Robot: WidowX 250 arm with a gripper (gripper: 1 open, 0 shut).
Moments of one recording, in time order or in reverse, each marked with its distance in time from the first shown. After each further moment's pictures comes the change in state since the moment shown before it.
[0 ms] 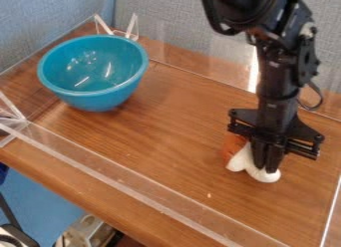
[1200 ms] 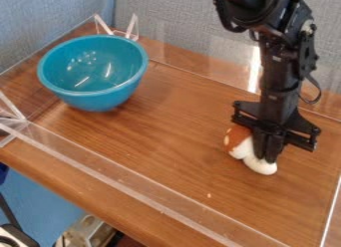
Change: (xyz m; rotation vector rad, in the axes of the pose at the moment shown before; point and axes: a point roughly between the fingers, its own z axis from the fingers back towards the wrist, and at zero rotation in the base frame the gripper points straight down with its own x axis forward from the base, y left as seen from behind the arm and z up) arm 0.024 0.006 -0.013 0.027 0.011 -0.063
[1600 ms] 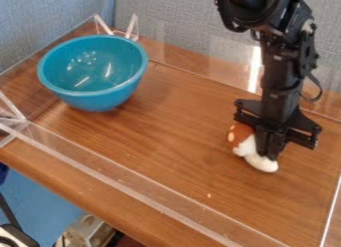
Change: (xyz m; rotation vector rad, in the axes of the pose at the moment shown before) arm 0.005 0.005 -0.002 0.005 -0.003 -0.007
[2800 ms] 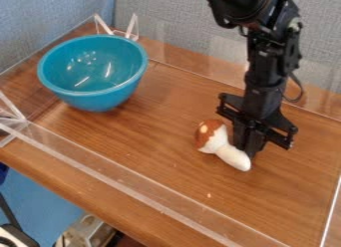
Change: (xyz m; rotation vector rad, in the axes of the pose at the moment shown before) arm -0.012 0.010 0.003 0.044 0.085 -0.112
